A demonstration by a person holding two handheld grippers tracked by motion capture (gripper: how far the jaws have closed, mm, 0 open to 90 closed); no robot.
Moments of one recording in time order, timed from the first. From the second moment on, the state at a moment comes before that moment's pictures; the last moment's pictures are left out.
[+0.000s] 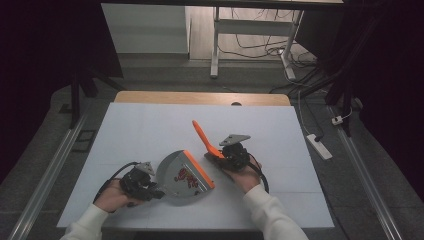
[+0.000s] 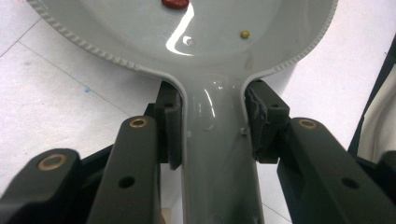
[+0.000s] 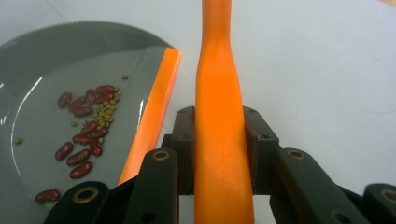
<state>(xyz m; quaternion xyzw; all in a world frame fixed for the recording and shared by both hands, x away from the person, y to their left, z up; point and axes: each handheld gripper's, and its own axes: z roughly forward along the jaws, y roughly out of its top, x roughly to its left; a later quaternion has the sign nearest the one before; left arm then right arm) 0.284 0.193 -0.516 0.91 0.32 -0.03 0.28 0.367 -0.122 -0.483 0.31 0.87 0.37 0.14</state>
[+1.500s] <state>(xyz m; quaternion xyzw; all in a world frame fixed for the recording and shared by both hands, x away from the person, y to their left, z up) 0.283 0.191 -0.516 0.90 0.32 -0.03 0.28 0.343 -0.097 -0.494 0.30 0.86 0.39 0.15</state>
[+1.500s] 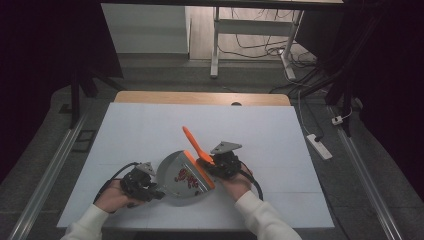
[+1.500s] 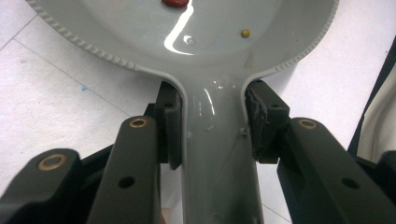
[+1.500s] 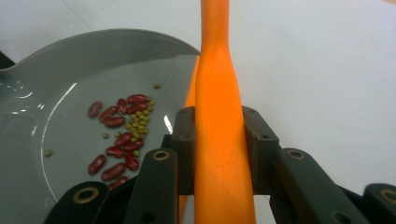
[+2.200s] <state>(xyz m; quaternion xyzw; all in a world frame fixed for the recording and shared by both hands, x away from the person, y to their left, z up) 0.284 0.194 -0.515 0.90 0.32 -0.03 0.29 0.353 -0.120 -0.478 0.33 0.82 0.46 0.12</state>
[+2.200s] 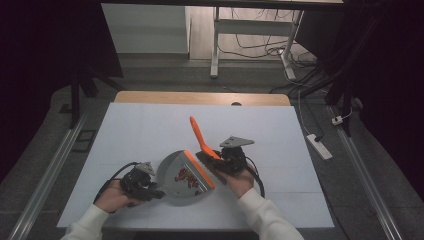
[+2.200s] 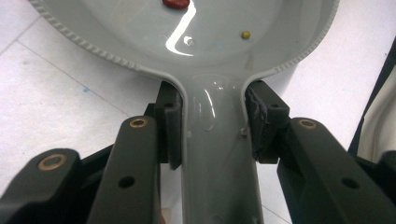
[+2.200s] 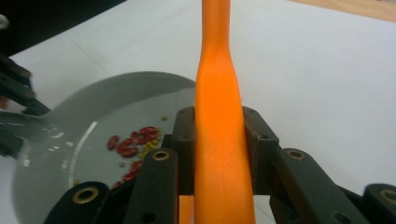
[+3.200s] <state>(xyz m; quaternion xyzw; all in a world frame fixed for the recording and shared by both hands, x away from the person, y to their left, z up) 0.280 0.221 -0.511 0.85 0.40 0.00 0.35 0.344 -0.165 -0.468 0.28 0.84 0.44 0.14</state>
